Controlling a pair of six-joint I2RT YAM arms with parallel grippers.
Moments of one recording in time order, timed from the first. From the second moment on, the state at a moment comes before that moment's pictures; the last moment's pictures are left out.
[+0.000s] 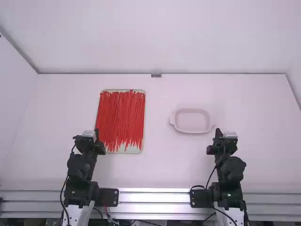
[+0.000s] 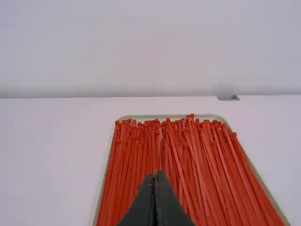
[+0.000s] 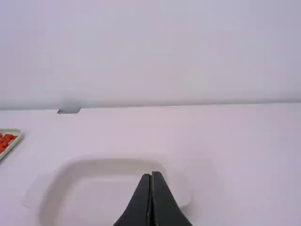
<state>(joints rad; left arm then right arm) 0.00 0.01 0.01 -0.10 0.00 0.00 0.00 0.01 0.01 -0.10 -0.02 0.00</state>
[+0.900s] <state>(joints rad) -0.01 0.22 0.20 -0.24 0.04 -0.01 0.06 0.30 0.23 -0.22 -0.03 0.01</state>
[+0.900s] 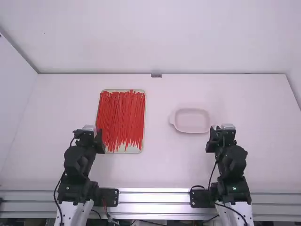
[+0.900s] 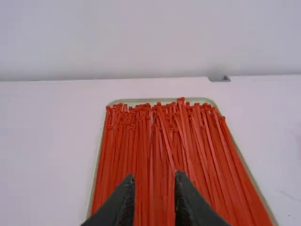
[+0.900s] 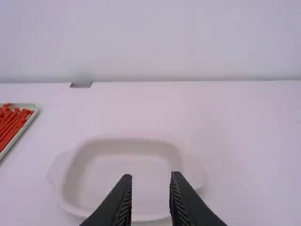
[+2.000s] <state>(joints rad) -0.12 0.94 0.80 -0.57 0.13 -0.06 0.18 0.96 0.72 -0.45 -0.09 0.13</state>
